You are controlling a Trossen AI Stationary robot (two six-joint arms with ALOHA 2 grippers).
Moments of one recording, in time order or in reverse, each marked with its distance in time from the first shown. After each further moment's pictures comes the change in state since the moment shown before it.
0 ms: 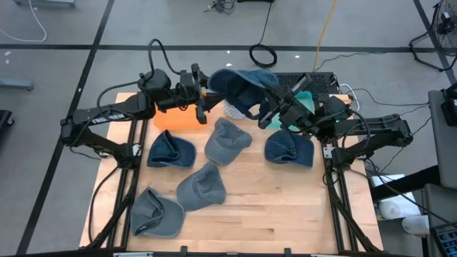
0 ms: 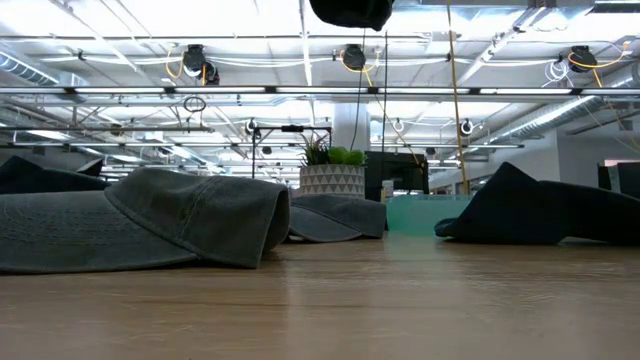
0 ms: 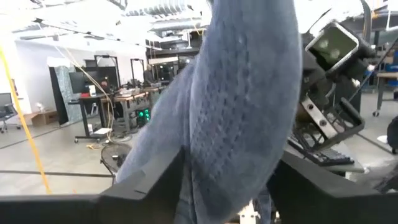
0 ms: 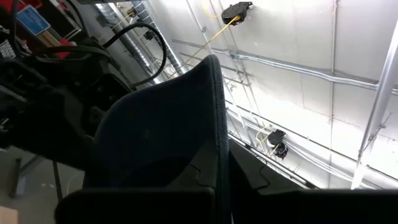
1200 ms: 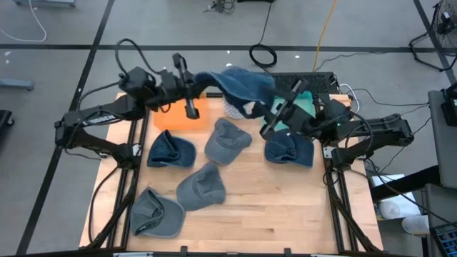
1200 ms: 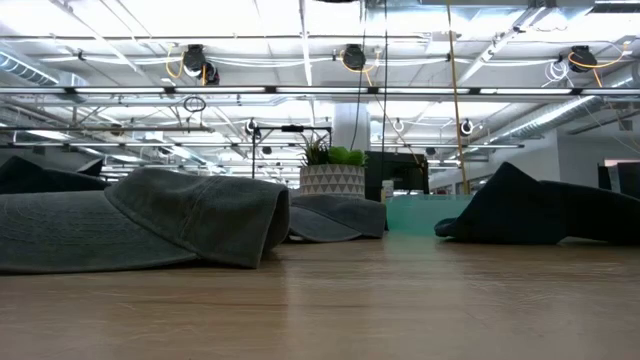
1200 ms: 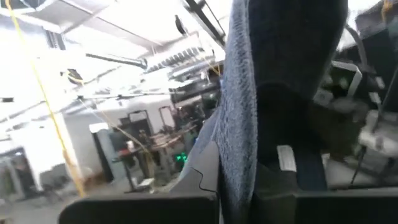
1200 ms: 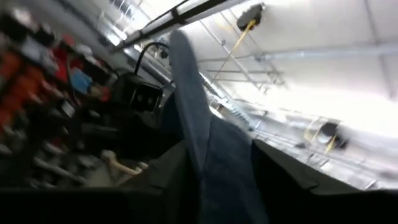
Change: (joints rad) left arm -0.003 -0.082 0.000 0.084 -0.047 0.290; right arm 0.036 -0.016 -0.012 -0.043 -0.072 0.314
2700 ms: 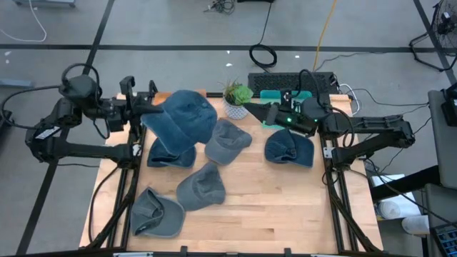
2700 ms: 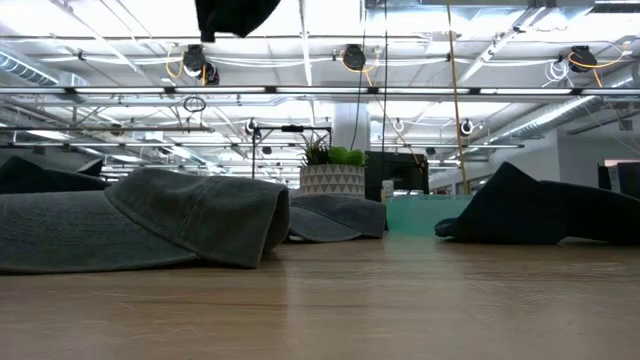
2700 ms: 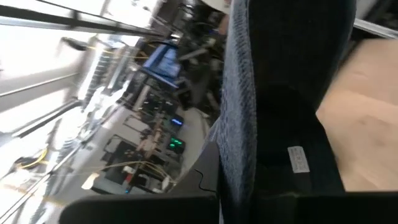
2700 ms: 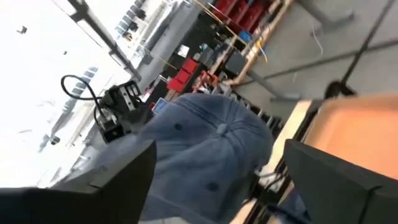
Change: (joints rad) left arm -0.021 -0.452 0.000 -0.840 0.208 0.701; right arm -0.093 -0.014 0.000 -0.501 -0.062 1.799
